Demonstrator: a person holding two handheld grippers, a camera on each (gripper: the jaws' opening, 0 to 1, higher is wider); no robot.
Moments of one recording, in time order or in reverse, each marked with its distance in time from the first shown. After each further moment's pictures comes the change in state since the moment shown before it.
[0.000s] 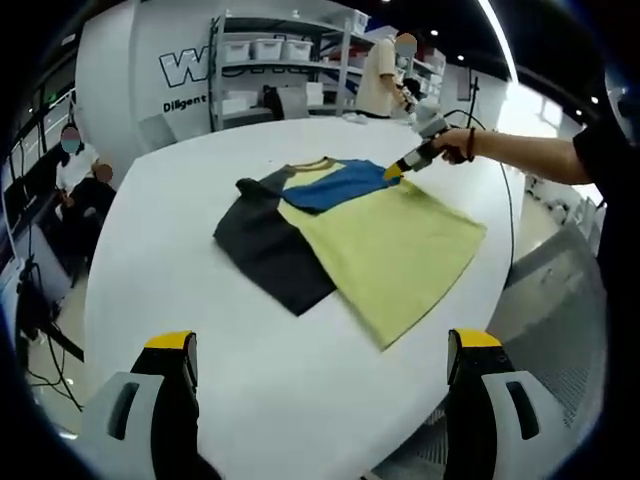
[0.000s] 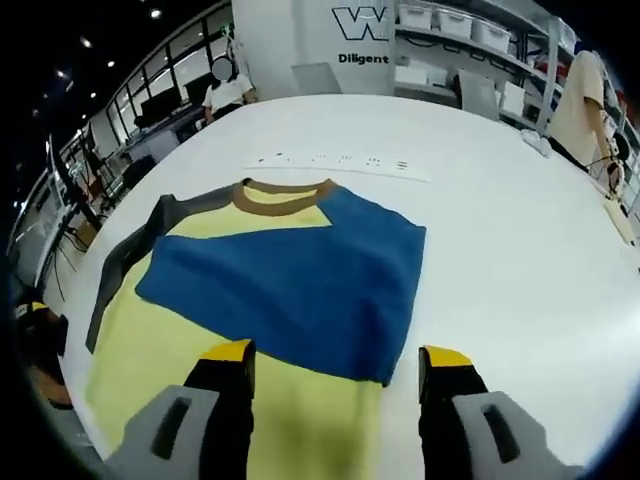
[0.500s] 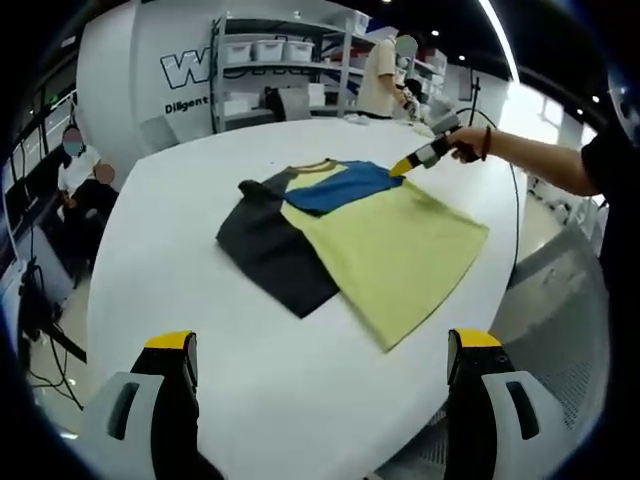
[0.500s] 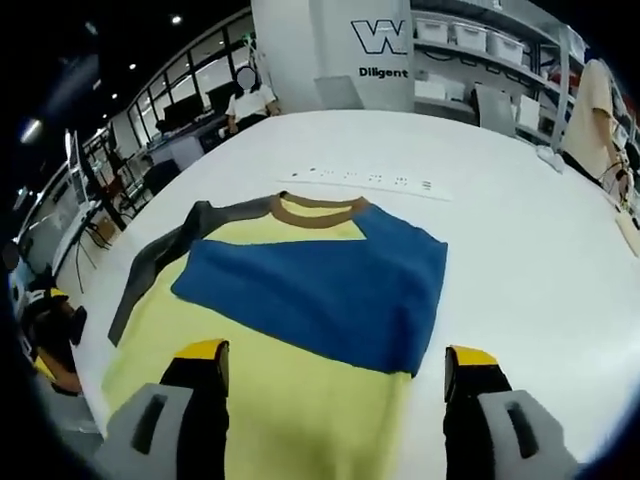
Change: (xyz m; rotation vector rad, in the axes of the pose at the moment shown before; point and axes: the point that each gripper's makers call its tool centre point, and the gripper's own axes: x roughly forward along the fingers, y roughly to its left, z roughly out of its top) left arm -0.002 0.003 0.003 0.005 -0.001 0.011; right arm -0.026 0.029 0.002 -0.042 -0.055 0.076
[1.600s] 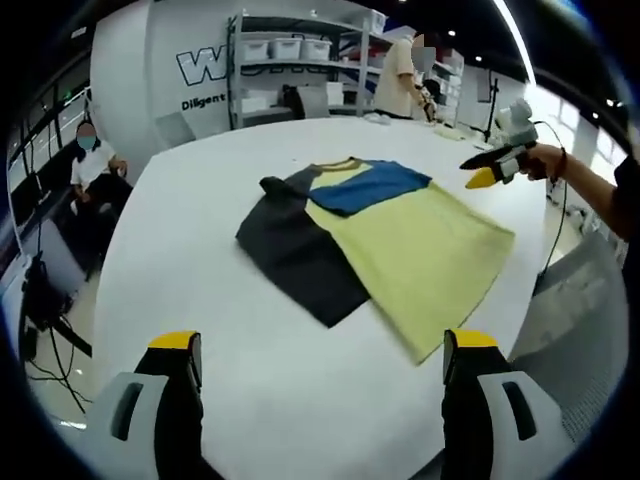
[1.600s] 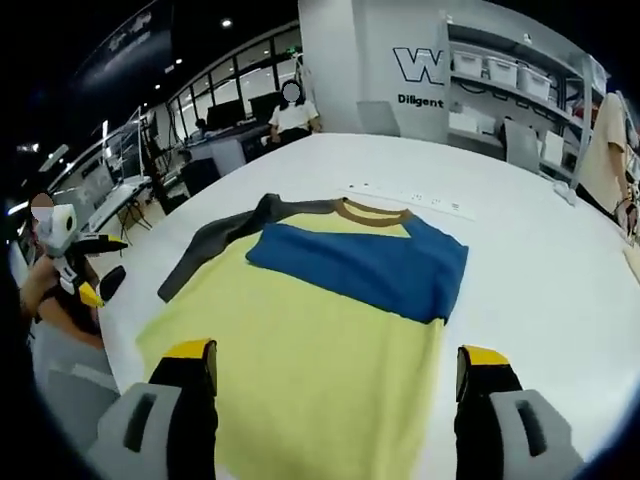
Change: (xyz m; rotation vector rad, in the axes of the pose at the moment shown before) left arm 0.023 0.020 0.004 -0.018 -0.001 0.073; right arm -0.068 0.046 -0.038 -0.128 -0.088 0.096
